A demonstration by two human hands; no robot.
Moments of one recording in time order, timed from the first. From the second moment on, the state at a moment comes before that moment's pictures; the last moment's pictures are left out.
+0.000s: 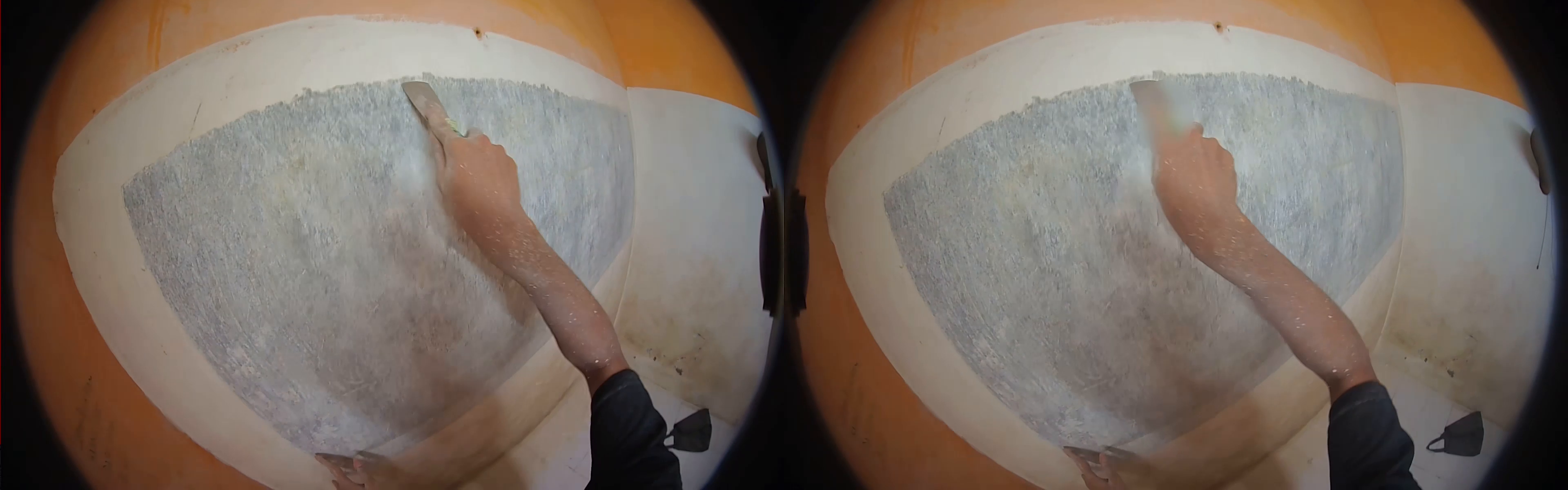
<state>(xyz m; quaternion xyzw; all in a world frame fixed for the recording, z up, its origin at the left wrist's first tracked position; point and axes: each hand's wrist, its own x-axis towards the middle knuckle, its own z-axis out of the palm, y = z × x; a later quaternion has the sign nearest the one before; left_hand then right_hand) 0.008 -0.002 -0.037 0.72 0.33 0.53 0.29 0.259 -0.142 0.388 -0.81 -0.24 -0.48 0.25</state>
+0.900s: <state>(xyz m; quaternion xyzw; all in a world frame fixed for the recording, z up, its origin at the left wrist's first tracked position) 0.046 0.113 0.185 0.67 0.23 0.67 -0.21 0.266 -0.162 0.383 -0.76 -0.33 -0.50 0.25</state>
